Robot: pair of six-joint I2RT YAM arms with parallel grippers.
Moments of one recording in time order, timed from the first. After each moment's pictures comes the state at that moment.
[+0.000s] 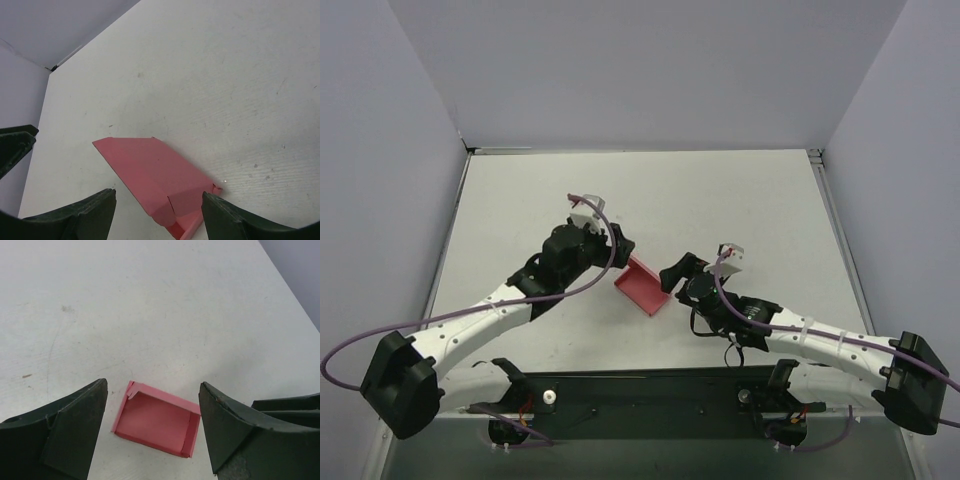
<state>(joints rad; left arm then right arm) -0.71 1.13 0.71 0.12 -0.14 -0.41 1.01 1.04 0.56 -0.09 0.63 1.07</state>
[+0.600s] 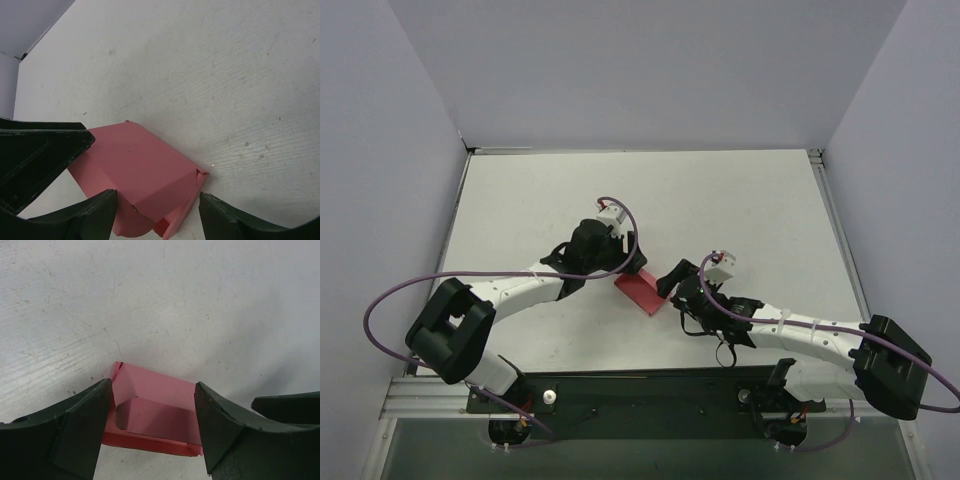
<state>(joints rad) -0.66 1.50 0.80 0.17 0.08 -0.44 0.98 1.18 0.51 -0.02 0.57 1.18</state>
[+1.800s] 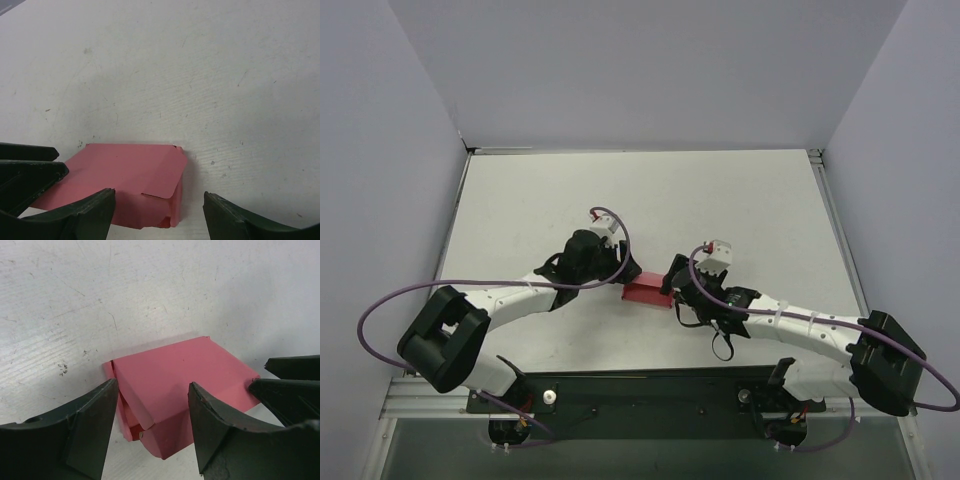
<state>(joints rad) -0.65 1.44 0.66 0.26 0.13 -0.52 0.97 1.23 0.59 -0.16 0.64 1.03</state>
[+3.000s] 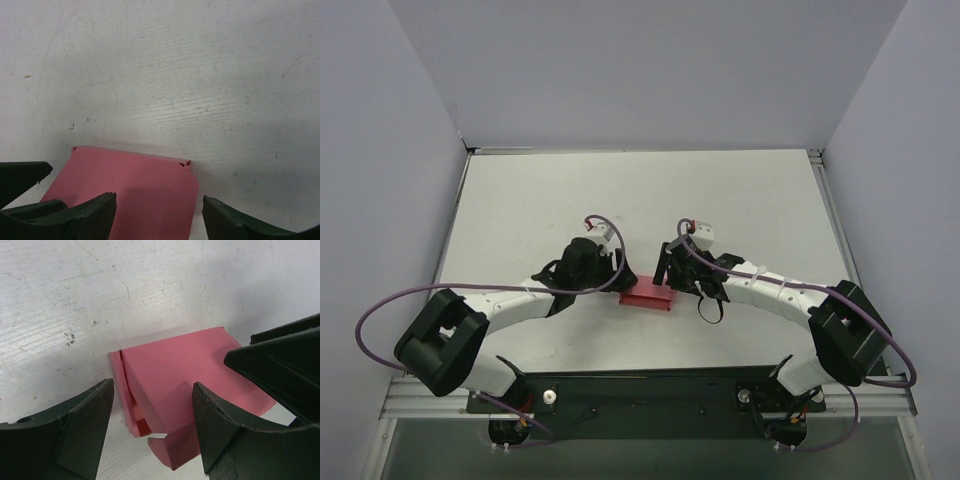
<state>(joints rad) -0.65 1.43 0.62 0.21 0.11 -0.57 0.78 1.47 0.83 -0.30 0.26 0.87</state>
